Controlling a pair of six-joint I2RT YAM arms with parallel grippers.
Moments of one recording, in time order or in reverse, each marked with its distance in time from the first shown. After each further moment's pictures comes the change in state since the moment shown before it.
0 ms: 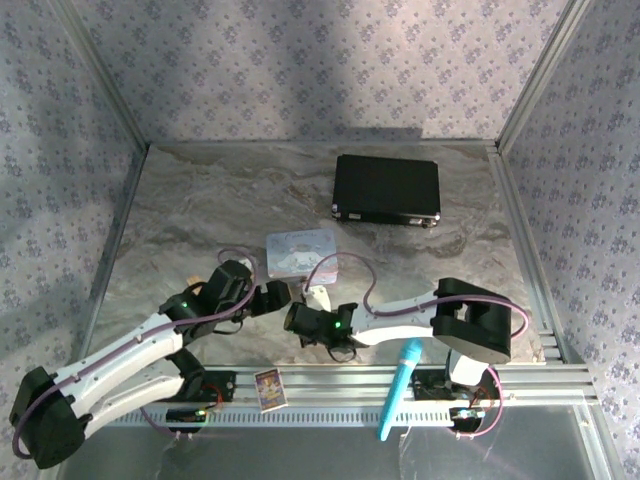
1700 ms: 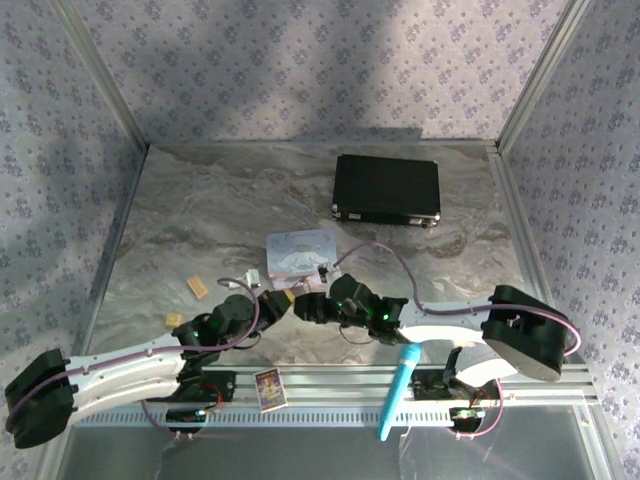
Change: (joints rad) left arm -0.259 -0.048 -0.296 0.637 -0.267 -0.351; right arm -0.197 -0.299 -0.315 0.618 -0.316 -0.057
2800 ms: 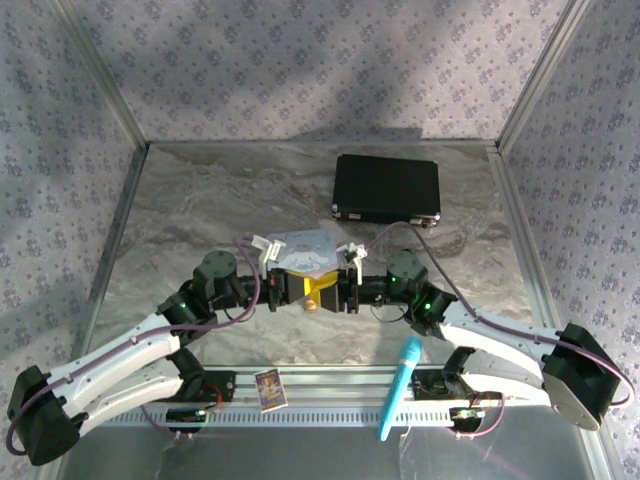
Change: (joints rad) left arm 0.200 0.035 0.341 -0.083 0.706 0.537; right arm -0.257 -0.338 -0.071 0.147 -0.615 -0.310
